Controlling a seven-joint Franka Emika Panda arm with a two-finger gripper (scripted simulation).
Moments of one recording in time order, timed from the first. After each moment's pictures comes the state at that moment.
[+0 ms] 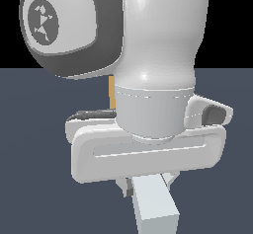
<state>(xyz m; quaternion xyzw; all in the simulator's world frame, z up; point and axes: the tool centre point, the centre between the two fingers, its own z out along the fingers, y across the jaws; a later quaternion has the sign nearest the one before) 0.030 -0.151 0.022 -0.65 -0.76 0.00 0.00</state>
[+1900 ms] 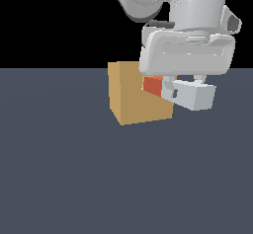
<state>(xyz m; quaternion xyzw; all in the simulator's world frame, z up) 0.124 -0.025 0.144 -0.59 -0.81 0.00 0.00</state>
